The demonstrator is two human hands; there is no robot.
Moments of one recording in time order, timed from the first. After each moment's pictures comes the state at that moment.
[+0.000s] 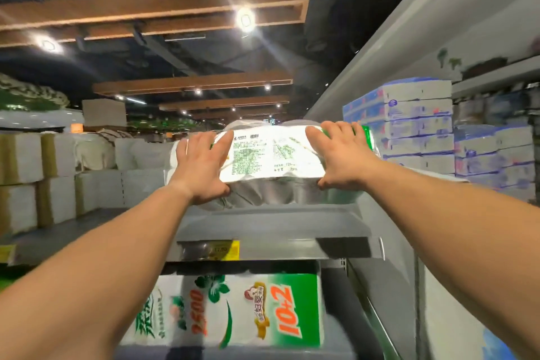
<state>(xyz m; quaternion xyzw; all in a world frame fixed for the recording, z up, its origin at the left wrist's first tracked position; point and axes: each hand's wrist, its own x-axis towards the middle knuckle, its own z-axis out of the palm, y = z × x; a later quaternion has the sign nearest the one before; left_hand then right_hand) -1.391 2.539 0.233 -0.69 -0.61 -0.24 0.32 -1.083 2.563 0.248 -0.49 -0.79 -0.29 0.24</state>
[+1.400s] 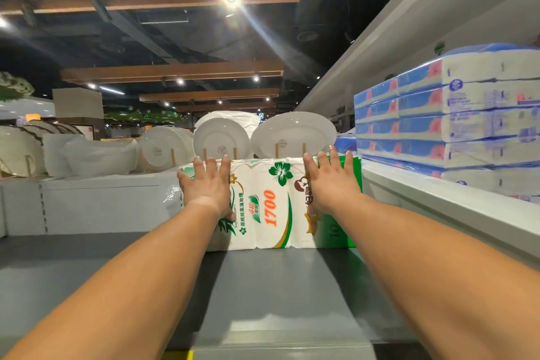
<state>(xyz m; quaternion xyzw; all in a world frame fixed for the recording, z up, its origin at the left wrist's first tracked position) -1.379 2.821 0.205 -0.60 -0.76 -0.11 0.24 -1.139 2.848 0.210 -0.64 -0.72 -0.24 0.12</state>
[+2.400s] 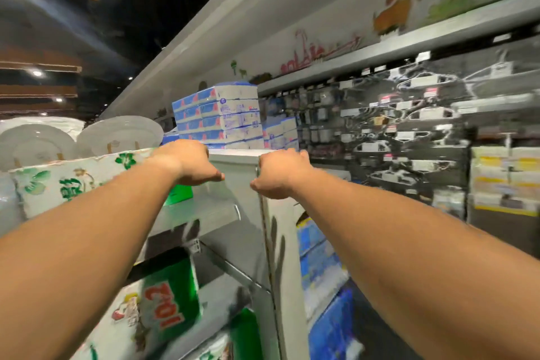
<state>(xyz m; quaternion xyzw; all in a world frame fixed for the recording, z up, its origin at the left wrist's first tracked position) -1.232 2.493 0.255 -0.87 -0.44 -0.11 0.17 -1.082 2.376 0.210 -0.81 -0.55 -0.16 0.15</state>
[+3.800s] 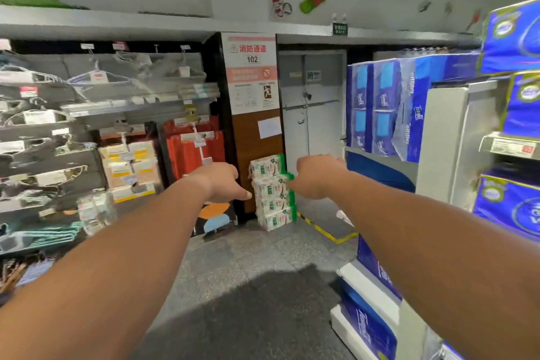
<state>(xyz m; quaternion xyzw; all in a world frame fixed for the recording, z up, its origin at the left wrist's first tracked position) -0.835 1.928 0.124 -0.96 0.26 0.00 -0.04 -0.926 1.727 0.112 -0.98 0.15 -0.09 0.05</state>
